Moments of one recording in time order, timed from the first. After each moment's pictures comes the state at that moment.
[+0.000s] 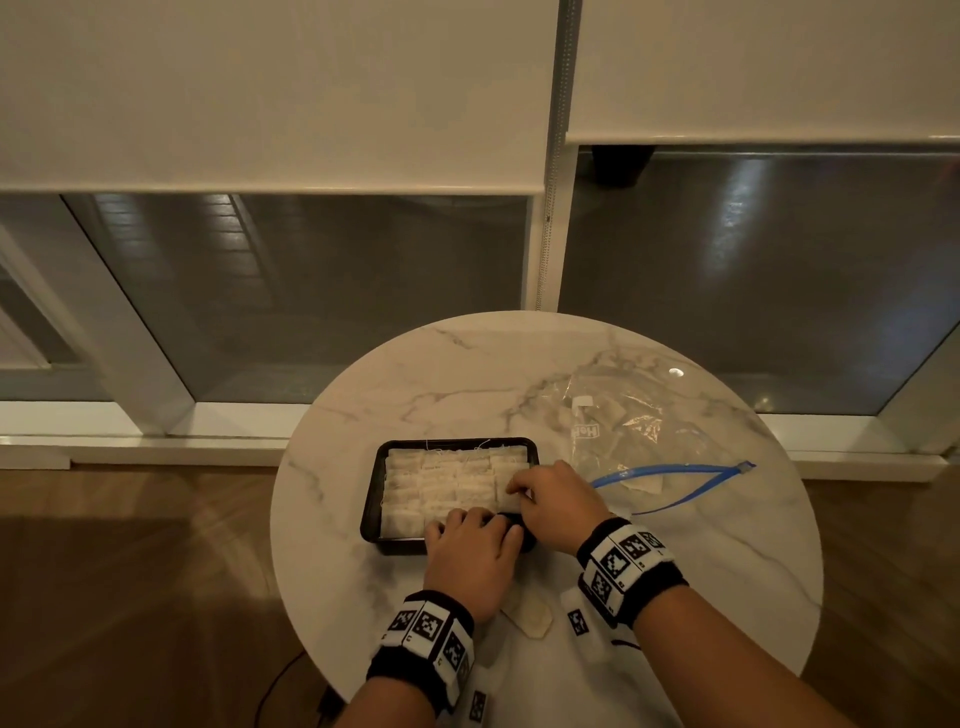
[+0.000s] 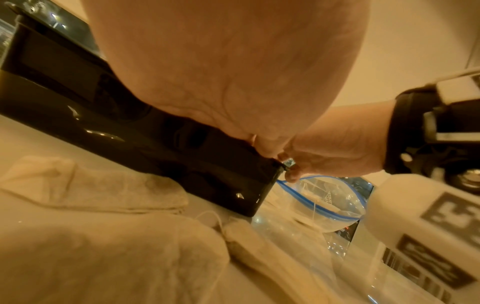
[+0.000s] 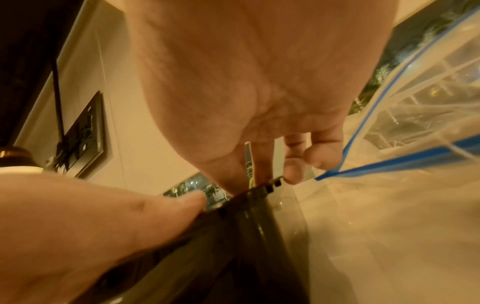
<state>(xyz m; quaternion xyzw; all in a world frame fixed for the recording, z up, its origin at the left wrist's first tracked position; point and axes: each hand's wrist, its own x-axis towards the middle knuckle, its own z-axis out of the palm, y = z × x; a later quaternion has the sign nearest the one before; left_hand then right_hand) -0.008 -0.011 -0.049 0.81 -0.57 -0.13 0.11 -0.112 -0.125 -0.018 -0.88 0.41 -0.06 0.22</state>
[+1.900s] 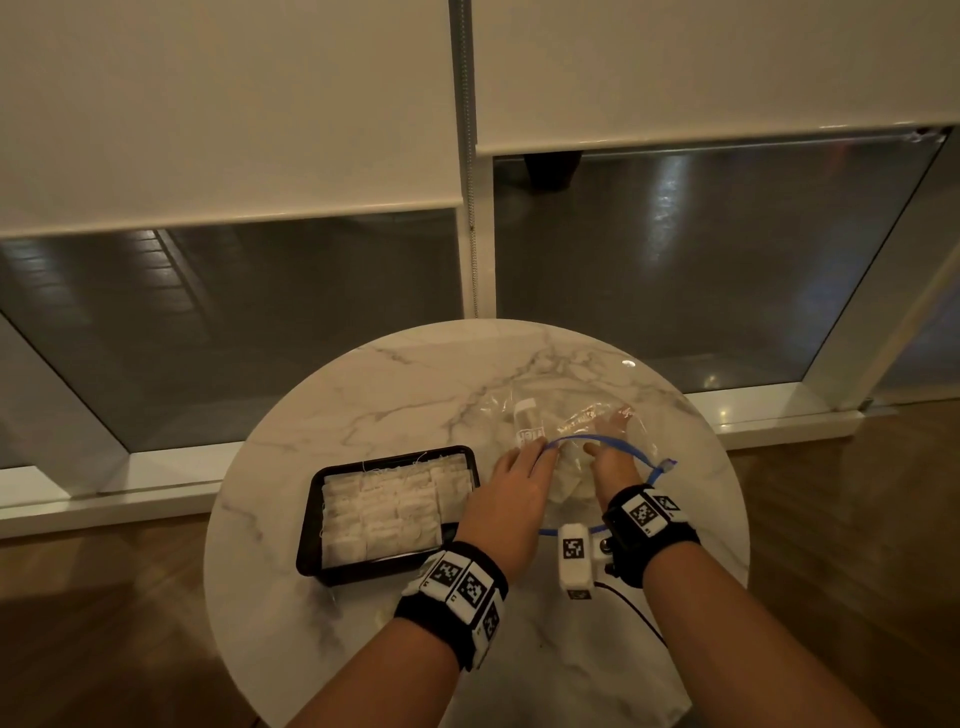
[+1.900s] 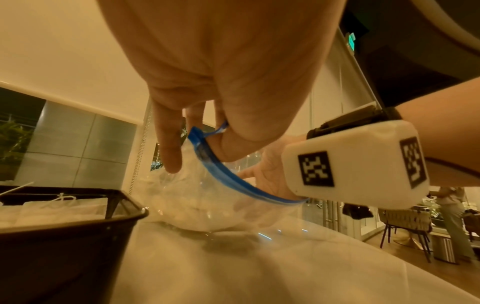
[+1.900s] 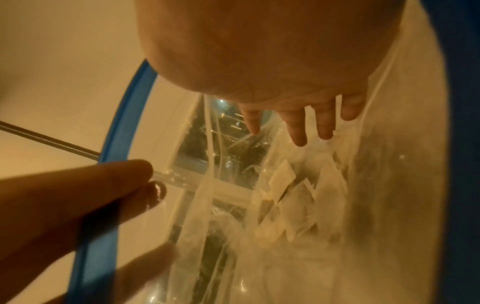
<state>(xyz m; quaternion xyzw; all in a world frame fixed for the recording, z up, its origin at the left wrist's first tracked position) -0.079 -0.076 0.010 0.66 -0.74 -0.07 0.13 -0.196 -0.188 0.010 -0.38 0.66 -0.29 0.57</state>
